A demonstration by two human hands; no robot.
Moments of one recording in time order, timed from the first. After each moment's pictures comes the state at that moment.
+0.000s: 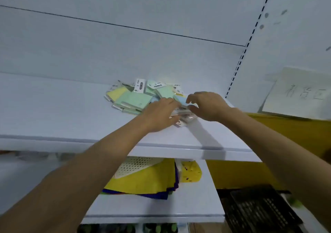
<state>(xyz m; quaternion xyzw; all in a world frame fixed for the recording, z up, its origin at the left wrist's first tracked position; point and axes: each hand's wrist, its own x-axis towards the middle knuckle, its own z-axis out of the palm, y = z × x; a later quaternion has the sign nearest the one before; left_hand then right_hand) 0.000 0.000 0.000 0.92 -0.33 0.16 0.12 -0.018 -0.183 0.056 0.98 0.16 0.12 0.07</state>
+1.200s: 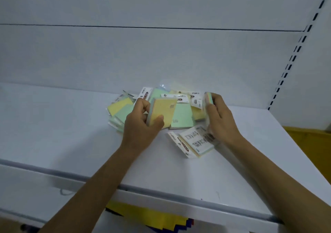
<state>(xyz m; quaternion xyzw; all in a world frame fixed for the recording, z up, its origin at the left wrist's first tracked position) 0.022 0.006 -0.010 0.81 -0.06 0.35 0.47 0.065 -0.202 0.000 0.80 0.15 0.17 -0.55</state>
